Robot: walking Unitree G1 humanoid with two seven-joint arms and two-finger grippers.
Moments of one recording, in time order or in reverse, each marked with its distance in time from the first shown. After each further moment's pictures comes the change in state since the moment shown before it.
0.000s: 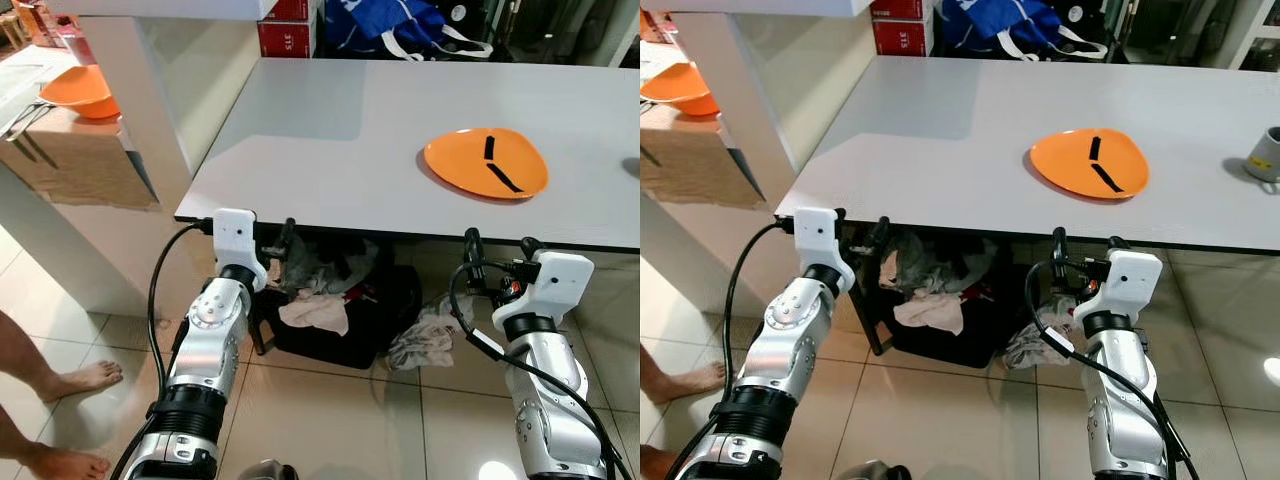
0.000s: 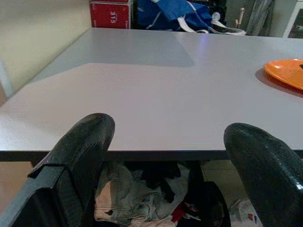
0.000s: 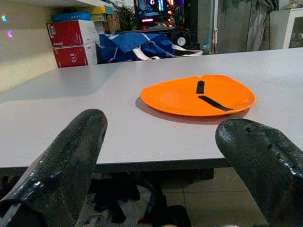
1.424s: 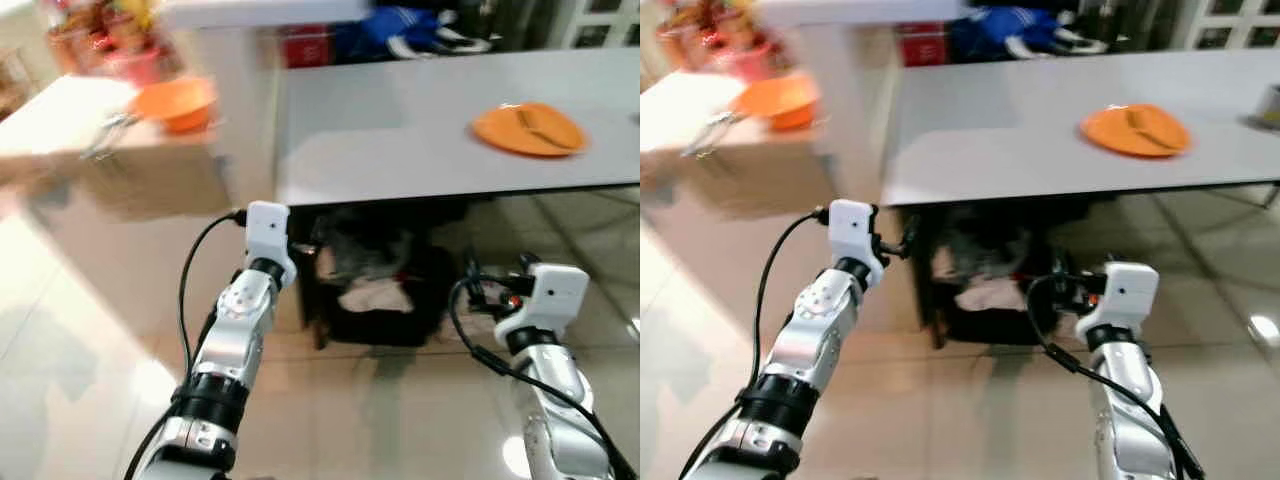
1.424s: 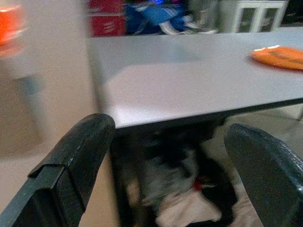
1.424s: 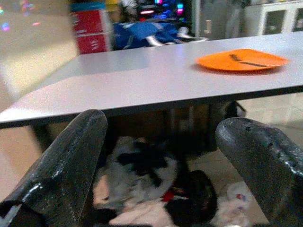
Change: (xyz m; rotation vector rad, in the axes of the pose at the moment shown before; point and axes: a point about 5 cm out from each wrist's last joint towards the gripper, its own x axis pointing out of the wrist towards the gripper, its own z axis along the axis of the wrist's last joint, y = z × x) left arm 0.013 -0.030 0.005 0.019 0.015 -0.086; right arm -0.011 -0.002 -0.014 -0.019 0.076 0.019
